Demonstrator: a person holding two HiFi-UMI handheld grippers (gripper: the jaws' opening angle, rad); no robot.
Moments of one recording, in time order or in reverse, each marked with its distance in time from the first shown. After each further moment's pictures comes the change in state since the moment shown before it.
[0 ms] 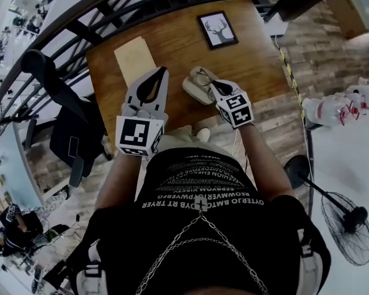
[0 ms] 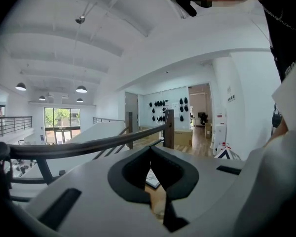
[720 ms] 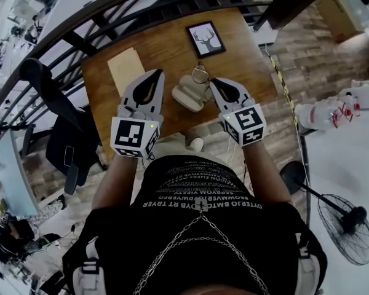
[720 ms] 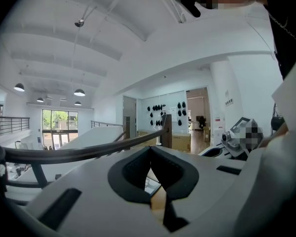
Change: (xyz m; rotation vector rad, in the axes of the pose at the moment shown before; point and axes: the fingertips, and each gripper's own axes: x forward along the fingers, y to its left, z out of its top) left arm 0.007 -0.029 0.033 0.007 -0.057 -0.019; right arm -0.123 0.002 0.113 -0.044 -0.304 -0.055
